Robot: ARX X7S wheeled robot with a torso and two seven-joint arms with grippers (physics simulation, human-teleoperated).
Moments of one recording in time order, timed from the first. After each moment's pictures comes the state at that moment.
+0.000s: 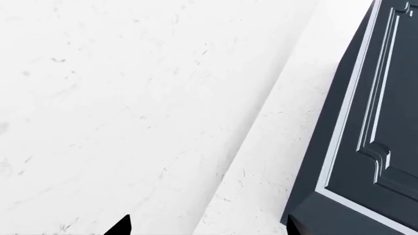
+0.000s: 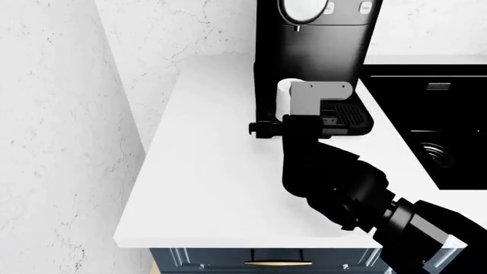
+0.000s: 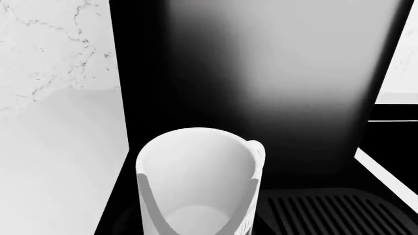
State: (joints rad) left arm 0.41 -1.07 -0.18 1.00 -0.57 0.64 -1.24; right arm 1.17 0.35 -1.18 0.31 1.19 0.19 0.91
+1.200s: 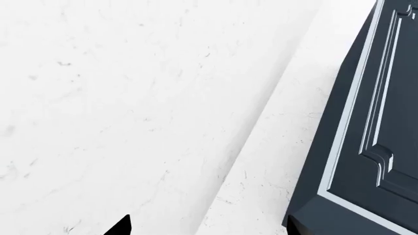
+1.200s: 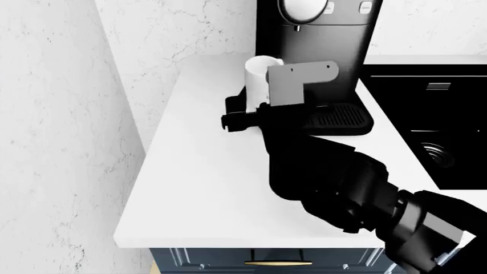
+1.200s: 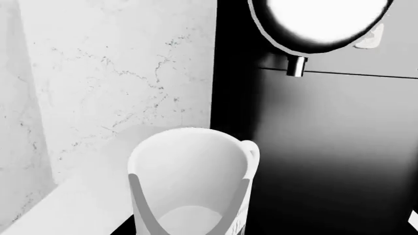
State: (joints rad) left arm 0.42 -1.05 -0.20 0.99 -0.58 0.65 -1.22; right arm 1.24 0.37 -1.21 0.07 1.19 0.24 0.94
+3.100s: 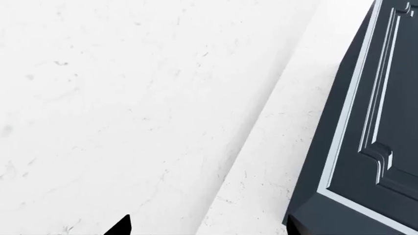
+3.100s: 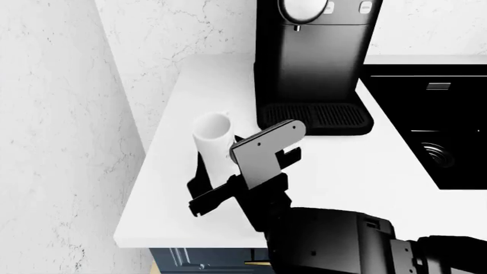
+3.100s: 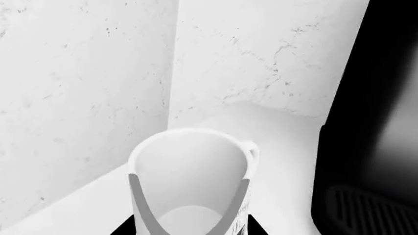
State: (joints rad) left arm 0.41 -1.05 -0.19 1.00 -0.57 0.62 -1.23; right arm 1.11 0.49 -1.35 -0.35 1.10 0.25 0.86
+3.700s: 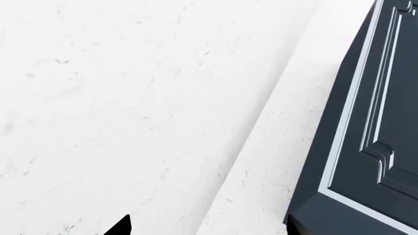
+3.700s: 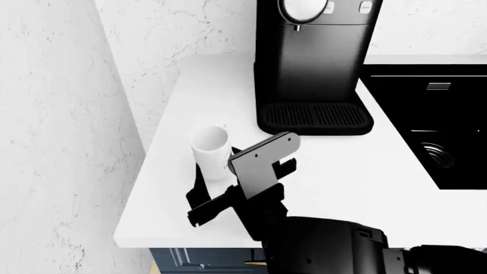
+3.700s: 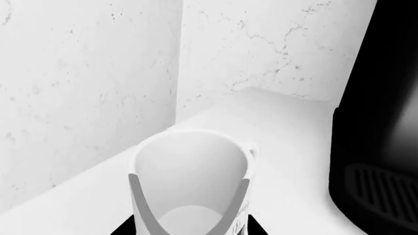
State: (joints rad) left arm 0.40 -1.05 -0.19 1.00 -0.57 0.62 -1.23; right arm 1.05 0.47 -1.36 -0.31 1.07 0.22 0.83
